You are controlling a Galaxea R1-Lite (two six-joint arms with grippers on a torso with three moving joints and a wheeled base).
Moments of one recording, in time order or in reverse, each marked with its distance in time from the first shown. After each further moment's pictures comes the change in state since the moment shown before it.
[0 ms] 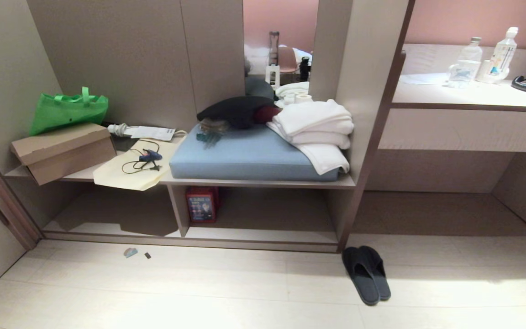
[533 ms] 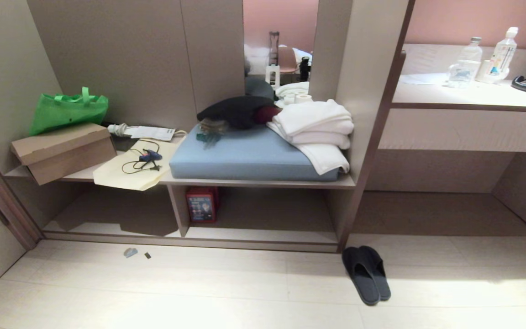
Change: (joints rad) left arm 0.000 0.000 0.000 0.000 0.000 0.000; right arm 0.000 0.000 0.000 0.000 0.000 0.000
